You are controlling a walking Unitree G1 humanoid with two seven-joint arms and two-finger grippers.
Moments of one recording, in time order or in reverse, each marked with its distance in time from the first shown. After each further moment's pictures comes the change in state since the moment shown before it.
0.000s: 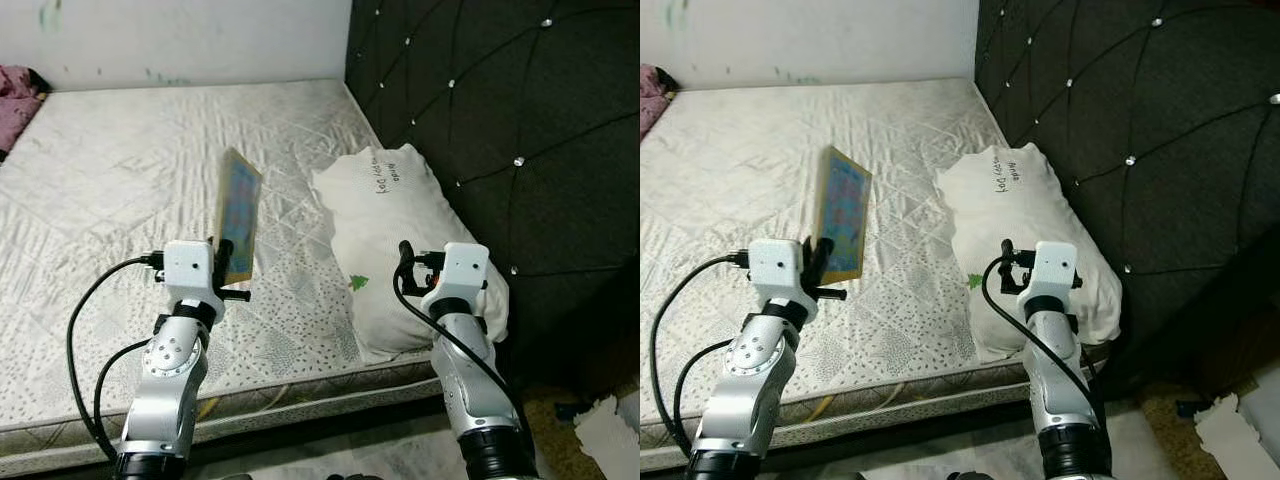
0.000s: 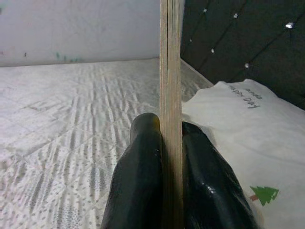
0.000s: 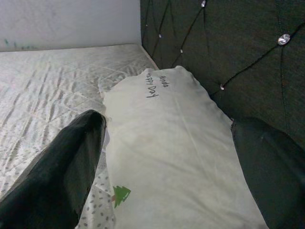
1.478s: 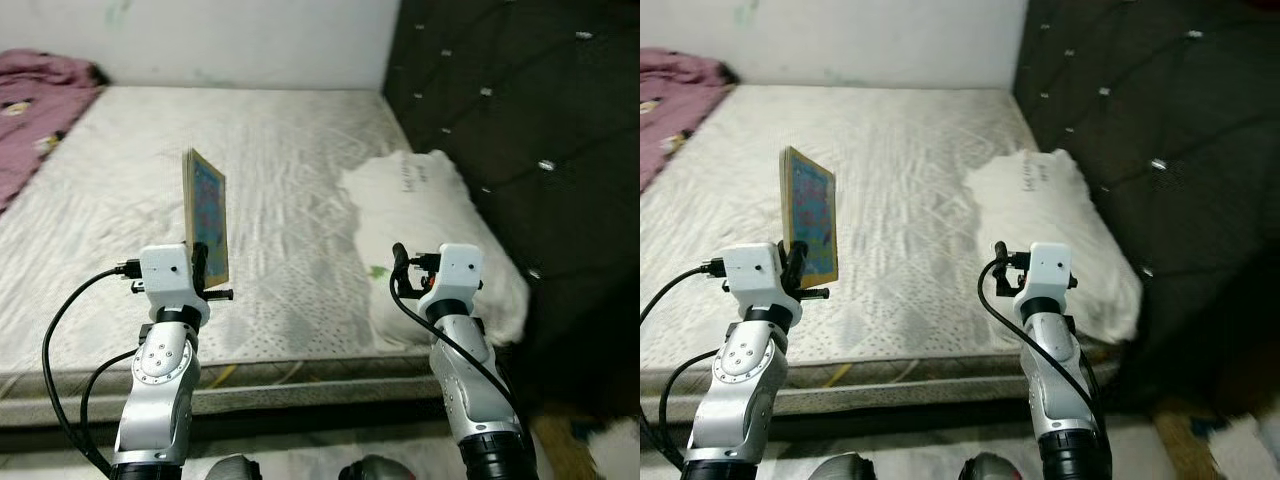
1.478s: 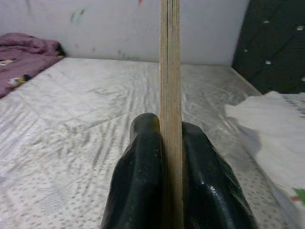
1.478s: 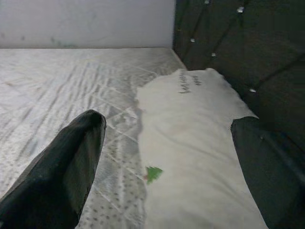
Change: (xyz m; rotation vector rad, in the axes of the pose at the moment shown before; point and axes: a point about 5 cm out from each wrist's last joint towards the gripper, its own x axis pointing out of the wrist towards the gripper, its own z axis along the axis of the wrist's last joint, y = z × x) left arm -0.006 0.010 0.001 -0.024 0.010 0.127; right arm -0.003 0.004 0.002 -0.002 0.019 0.040
